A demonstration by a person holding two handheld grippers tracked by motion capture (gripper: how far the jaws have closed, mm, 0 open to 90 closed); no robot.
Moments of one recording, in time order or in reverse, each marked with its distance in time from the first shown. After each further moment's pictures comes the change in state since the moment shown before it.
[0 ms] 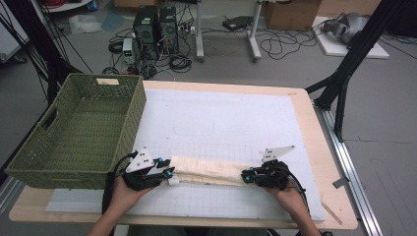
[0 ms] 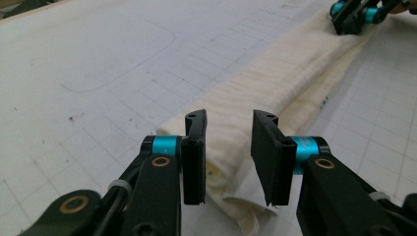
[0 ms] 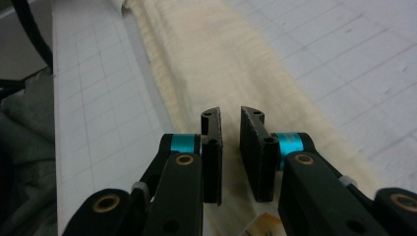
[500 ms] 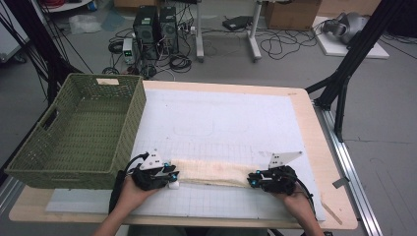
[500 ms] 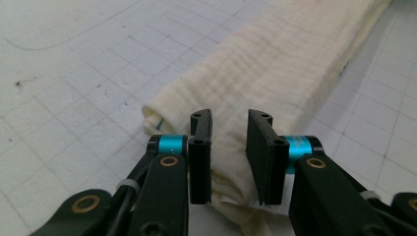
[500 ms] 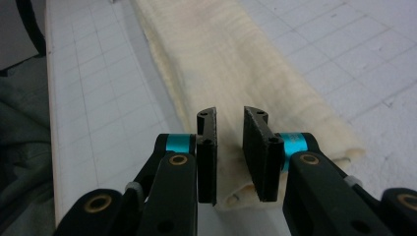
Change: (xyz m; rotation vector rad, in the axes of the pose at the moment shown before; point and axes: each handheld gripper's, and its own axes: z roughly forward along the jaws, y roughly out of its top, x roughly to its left) left arm 0.000 -0.015 0.022 0.130 -0.046 -0.014; right arm 0.004 -0.015 -0.016 -0.005 -0.045 -0.037
